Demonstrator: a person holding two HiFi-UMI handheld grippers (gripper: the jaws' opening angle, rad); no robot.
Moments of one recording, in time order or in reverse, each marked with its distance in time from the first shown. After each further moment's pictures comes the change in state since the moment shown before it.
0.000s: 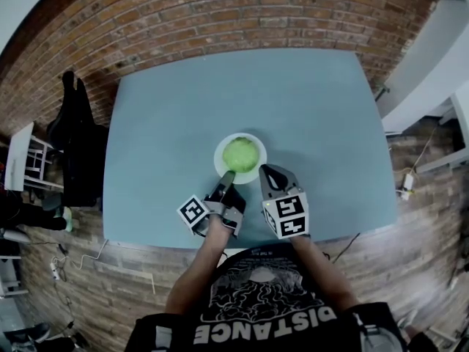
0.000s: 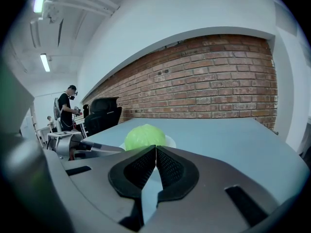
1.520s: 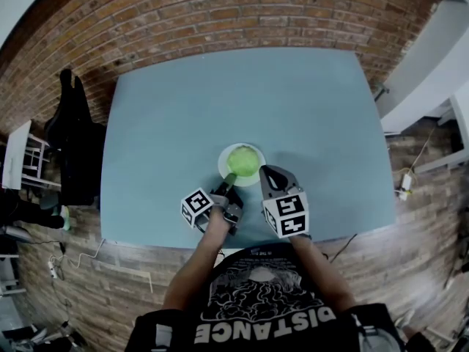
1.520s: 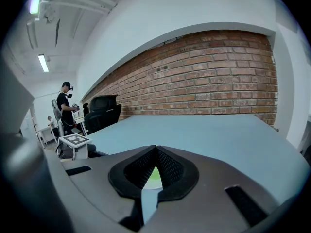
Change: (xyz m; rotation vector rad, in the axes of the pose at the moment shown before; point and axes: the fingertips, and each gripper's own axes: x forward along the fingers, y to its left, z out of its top) left arm 0.009 0.065 0.004 0.062 0.051 0.226; right arm 0.002 -0.006 -0.014 0.016 0.049 0.004
